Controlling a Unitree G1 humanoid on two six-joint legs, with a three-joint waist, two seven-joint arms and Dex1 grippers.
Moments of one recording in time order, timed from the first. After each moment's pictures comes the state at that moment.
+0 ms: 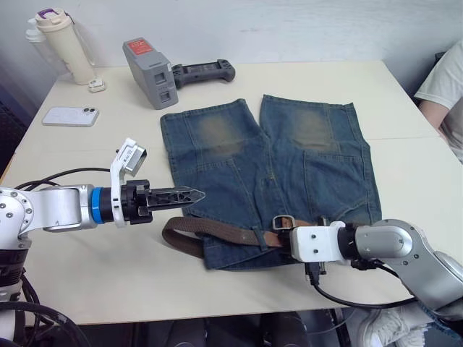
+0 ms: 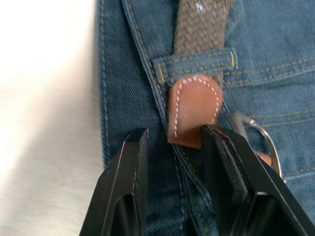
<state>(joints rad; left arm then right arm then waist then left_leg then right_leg) -0.46 1.03 0.09 -0.11 -1.96 1.26 -0.12 -0.23 -1.01 0.29 -0.66 0.05 0.46 0.98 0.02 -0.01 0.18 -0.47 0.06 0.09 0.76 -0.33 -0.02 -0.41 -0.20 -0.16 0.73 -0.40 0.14</state>
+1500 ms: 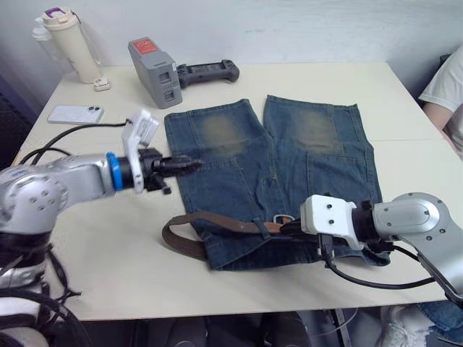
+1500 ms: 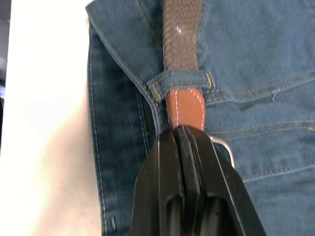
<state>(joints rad) -0.71 0.85 -0.01 -0.13 -1.15 1.04 -0.34 -0.36 -1.02 0.15 -0.73 0.34 0.73 1.04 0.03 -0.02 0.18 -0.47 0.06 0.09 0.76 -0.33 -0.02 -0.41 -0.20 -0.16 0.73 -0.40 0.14</state>
